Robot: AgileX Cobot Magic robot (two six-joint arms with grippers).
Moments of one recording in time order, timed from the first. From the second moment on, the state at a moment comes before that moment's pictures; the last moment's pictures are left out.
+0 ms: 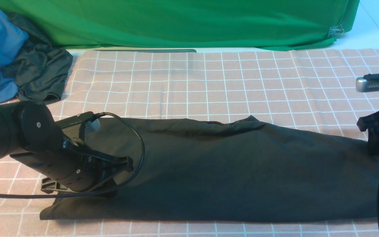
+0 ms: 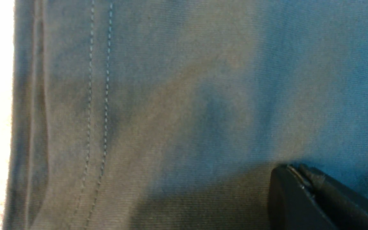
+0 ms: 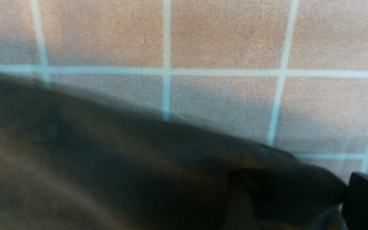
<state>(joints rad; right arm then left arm) -0.11 1.95 -1.34 -0.05 1.03 -0.07 -0.21 1.52 -0.76 -0.30 0.61 -0.13</state>
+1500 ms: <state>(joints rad) -0.11 1.93 -1.23 -0.14 1.06 0.05 -0.21 0.97 -0.82 -0.26 0.87 -0.21</state>
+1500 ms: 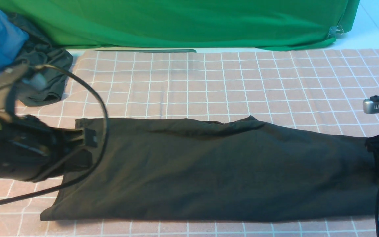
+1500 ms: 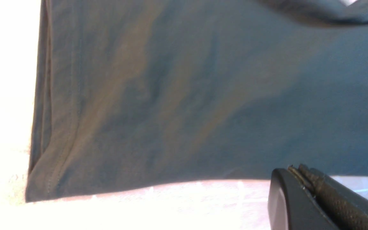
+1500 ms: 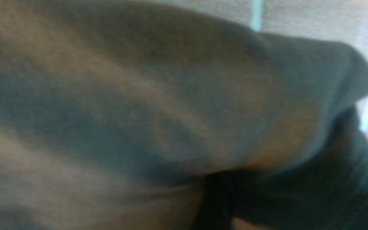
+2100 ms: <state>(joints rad) -0.11 1.89 -1.23 -0.13 1.08 -0.03 -0.21 0.75 -0.82 -0.28 0.95 -0.22</state>
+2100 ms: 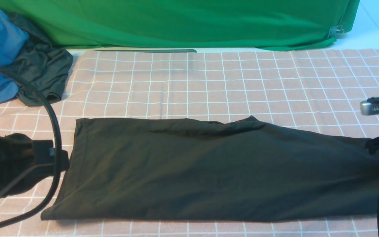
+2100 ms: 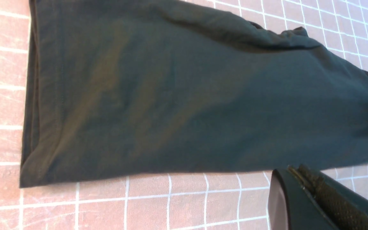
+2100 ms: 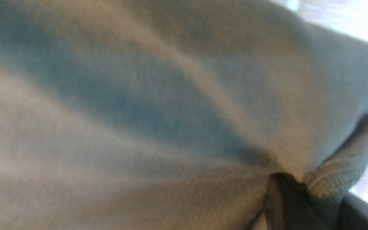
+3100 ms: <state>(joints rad) -0.22 1.87 -1.35 -0.20 1.10 0.03 -0.21 0.75 -0.82 -0.26 0.95 -0.22</state>
